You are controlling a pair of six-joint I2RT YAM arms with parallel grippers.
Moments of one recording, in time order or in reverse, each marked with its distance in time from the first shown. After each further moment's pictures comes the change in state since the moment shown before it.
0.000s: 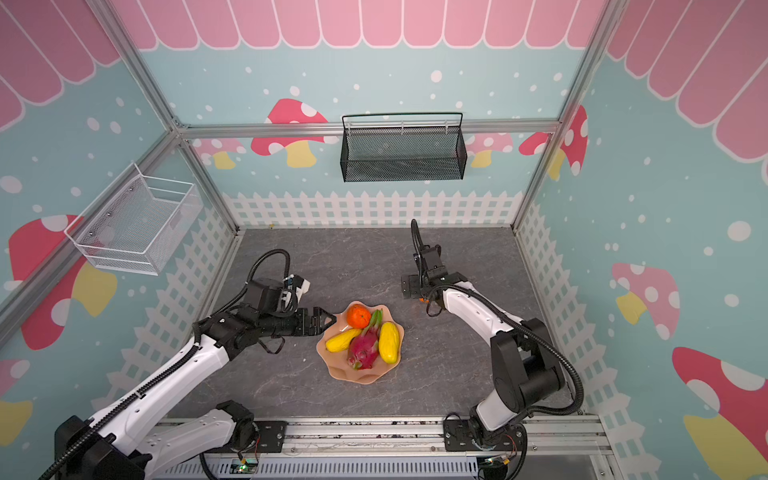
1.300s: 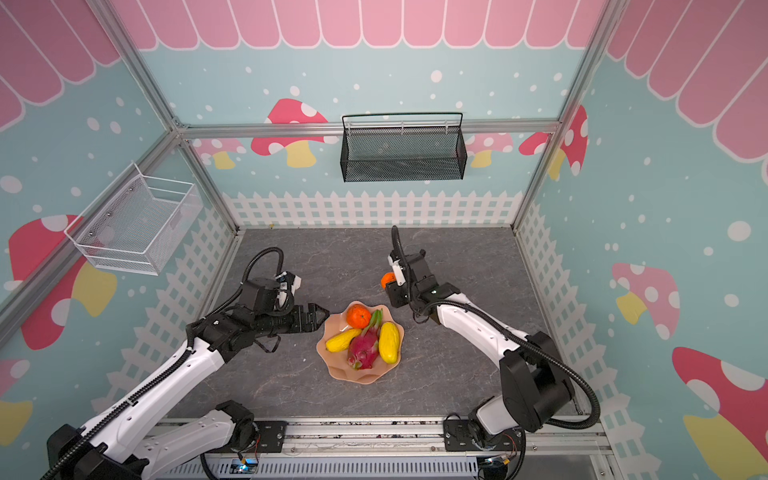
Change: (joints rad) left arm 0.020 -0.046 0.014 -0.054 -0.157 -0.009; right arm 0.204 -0.135 -0.053 0.128 -0.151 -0.143
